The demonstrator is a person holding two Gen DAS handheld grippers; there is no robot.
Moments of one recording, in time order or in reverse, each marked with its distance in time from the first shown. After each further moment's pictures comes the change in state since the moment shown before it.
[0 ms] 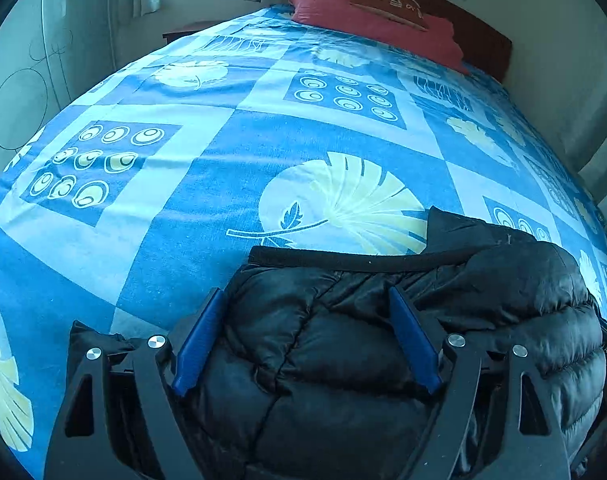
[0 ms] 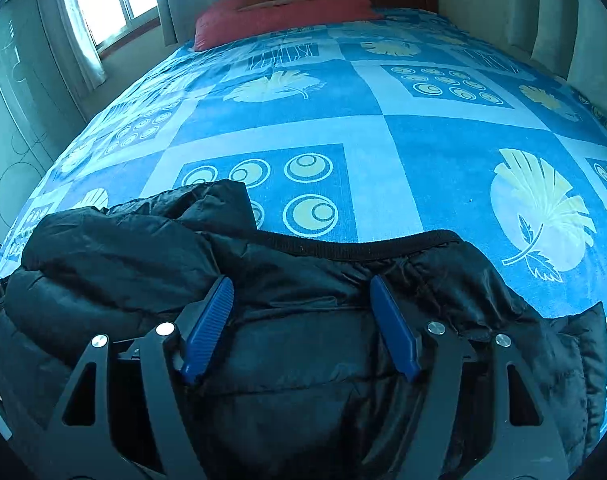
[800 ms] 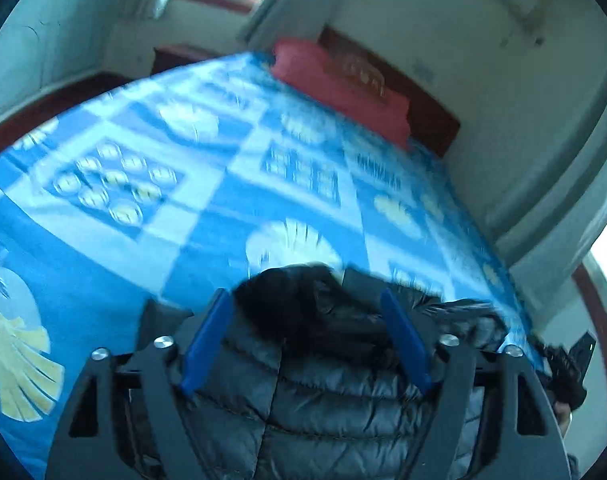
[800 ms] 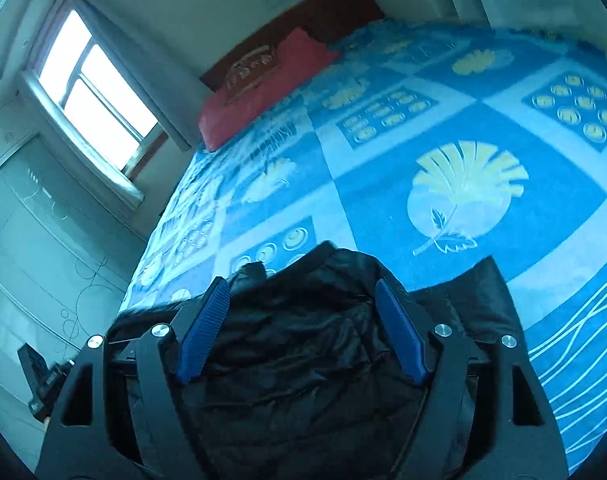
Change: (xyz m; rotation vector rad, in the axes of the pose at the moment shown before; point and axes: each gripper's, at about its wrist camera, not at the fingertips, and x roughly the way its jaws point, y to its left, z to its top) left arm -0.120 0.054 -0.005 -0.170 -0.225 -0.321; right arm -0.123 -0.096 -0.011 0.355 -0.203 0.271
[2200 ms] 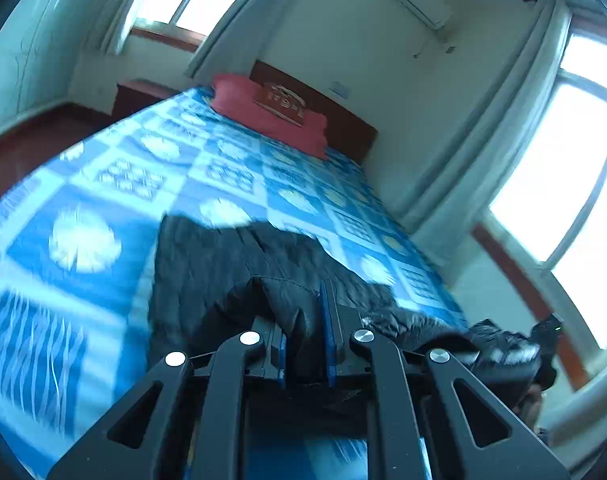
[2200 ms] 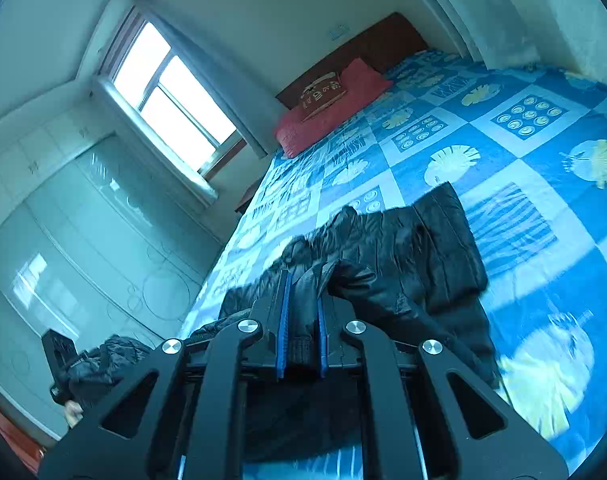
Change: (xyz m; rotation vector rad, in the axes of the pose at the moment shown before) left arm -0.255 -0.061 -0.106 0.113 -0.038 -0.184; right arm -0.256 0.038 -0.096 -0.002 -0.052 0.222
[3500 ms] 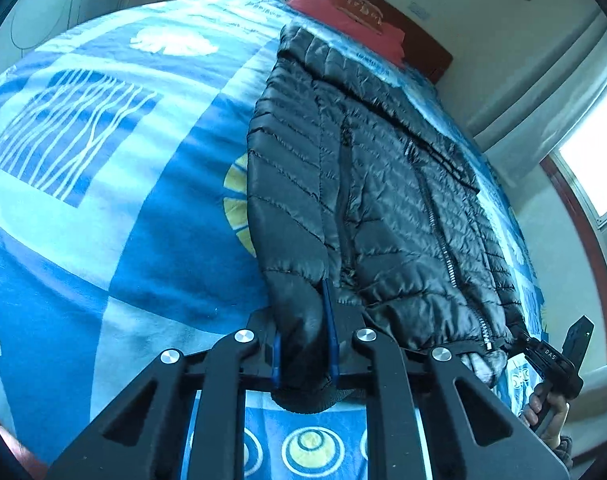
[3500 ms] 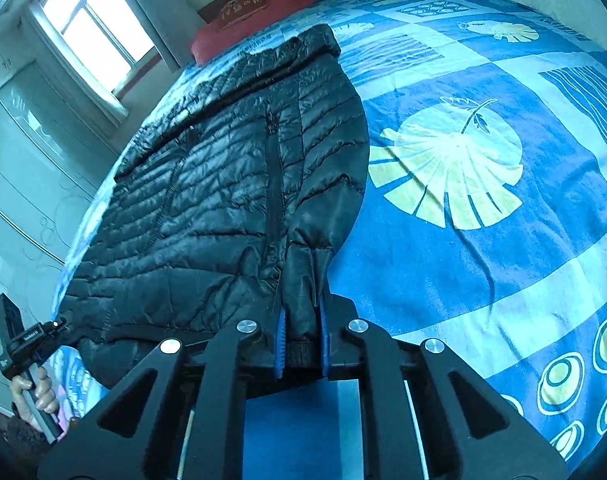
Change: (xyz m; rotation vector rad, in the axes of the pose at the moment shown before) left arm -0.020 0.060 -0.199 -0.135 0.289 0.191; right arm -0.055 -0.067 -0.211 -0.035 0.239 -0.332
